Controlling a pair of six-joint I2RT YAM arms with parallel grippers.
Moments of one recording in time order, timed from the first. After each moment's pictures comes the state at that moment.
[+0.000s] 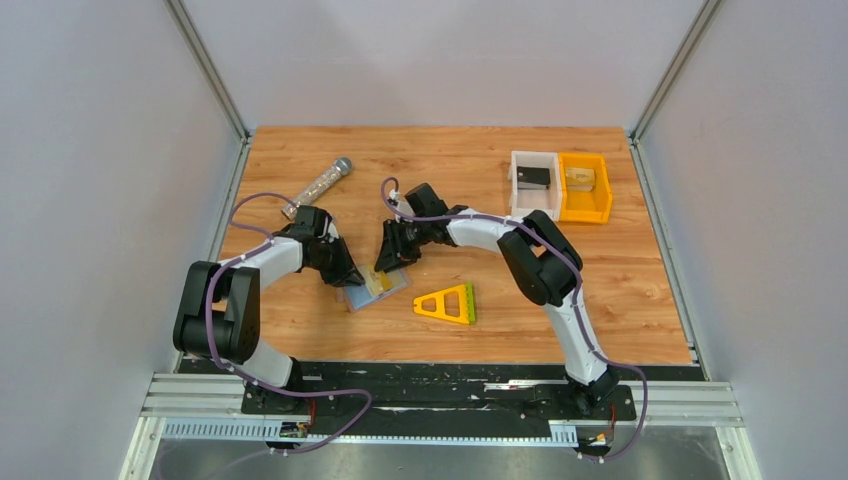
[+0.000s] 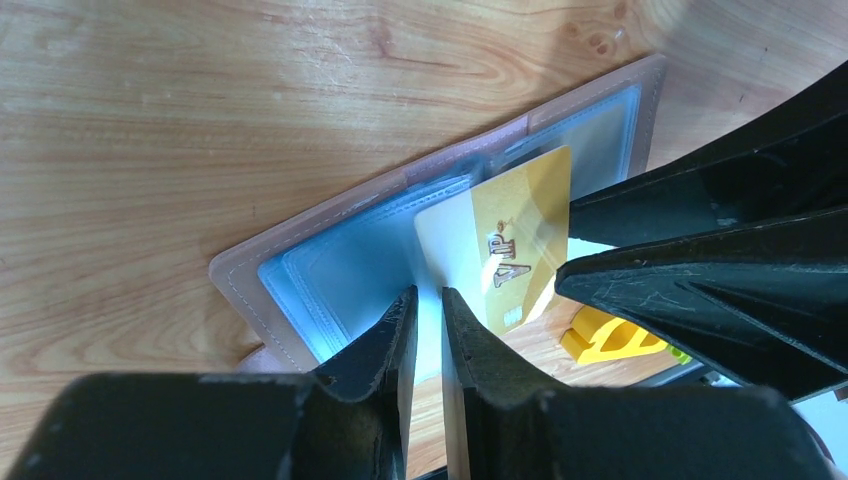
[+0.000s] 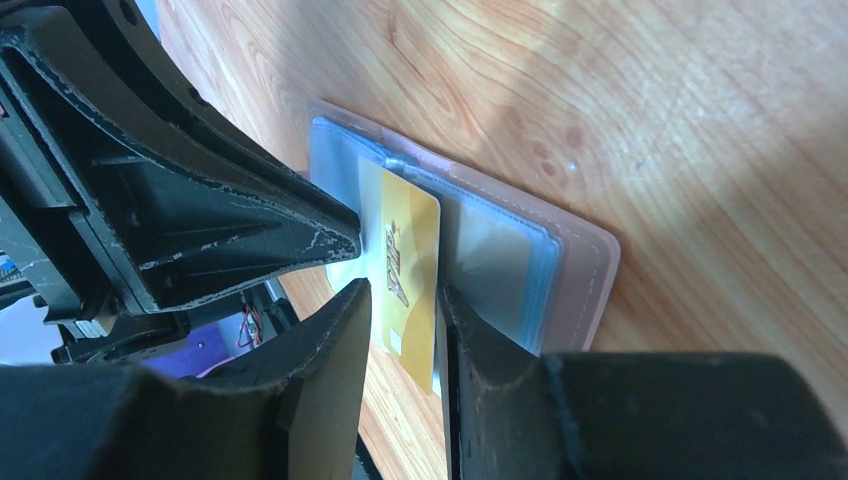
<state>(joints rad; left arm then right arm) -0.16 1.54 0.76 -0.39 0.38 -0.57 0.72 2.25 1.55 -0.15 -0.70 0.62</state>
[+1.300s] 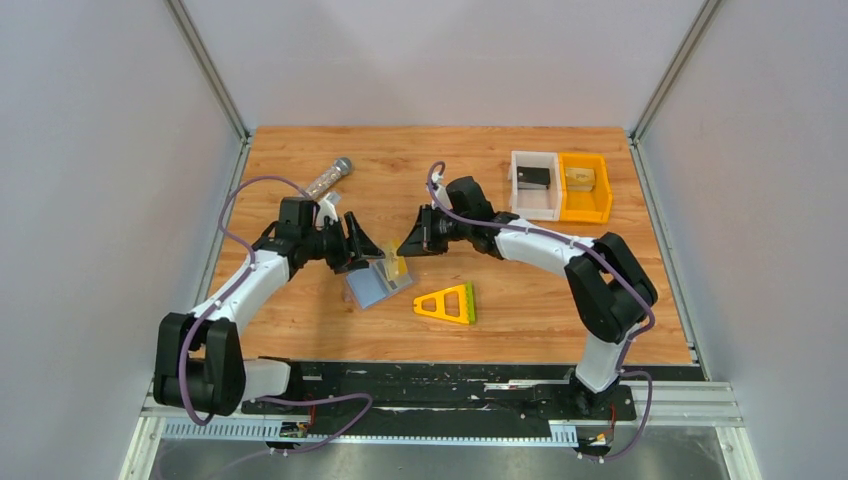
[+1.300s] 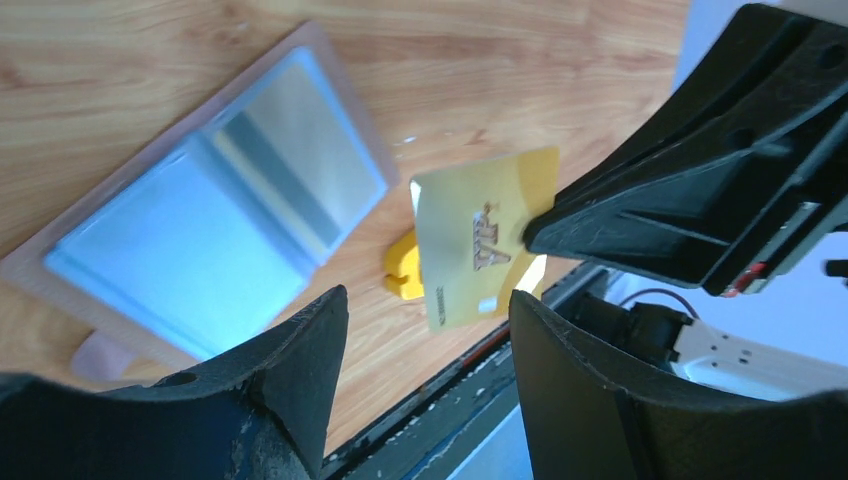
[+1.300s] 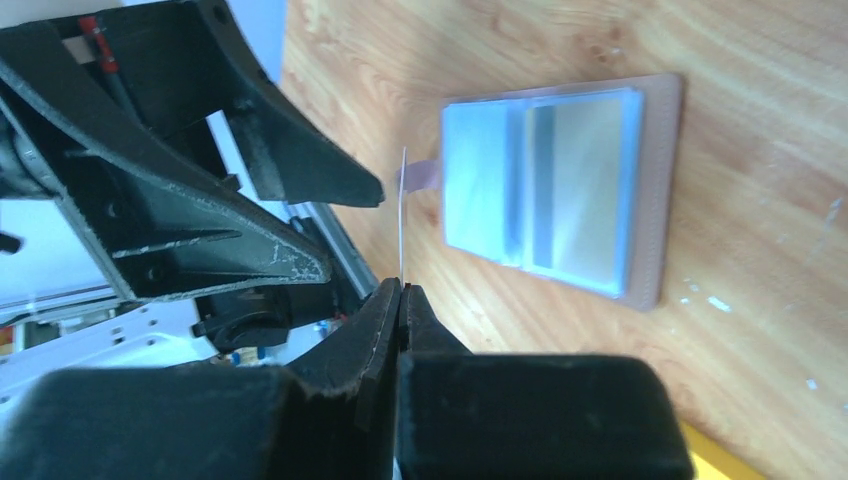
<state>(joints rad) -0.16 1.29 0.75 -0.34 0.62 -0.60 0.67 1.83 1.20 0.01 -0.60 0.79</state>
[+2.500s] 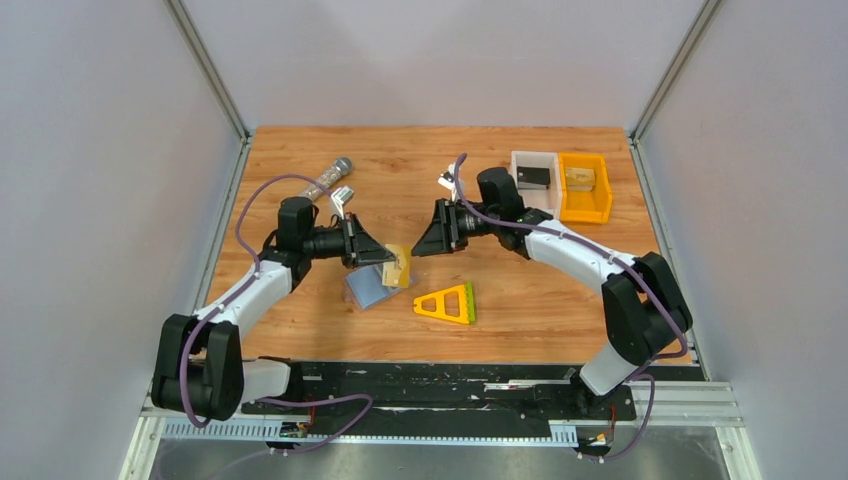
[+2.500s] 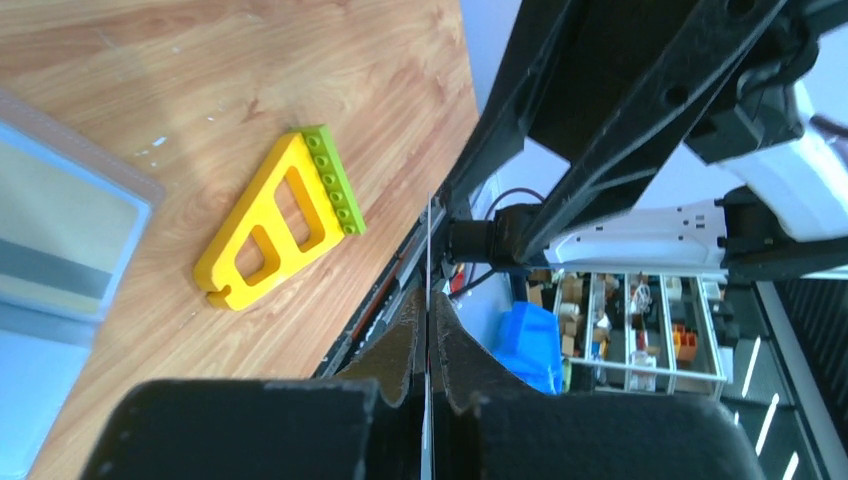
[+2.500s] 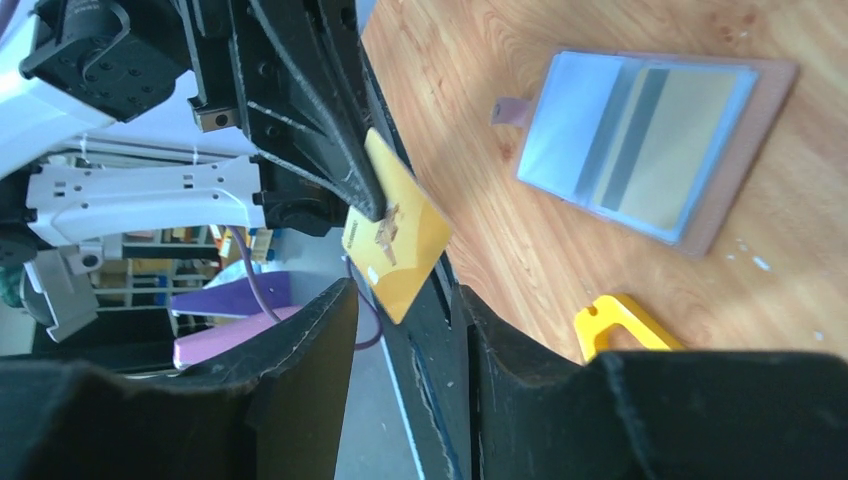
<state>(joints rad) -0.18 1.25 0.64 0.11 1.04 -0.81 0.59 1.62 1.07 0.05 -0.87 0.68</state>
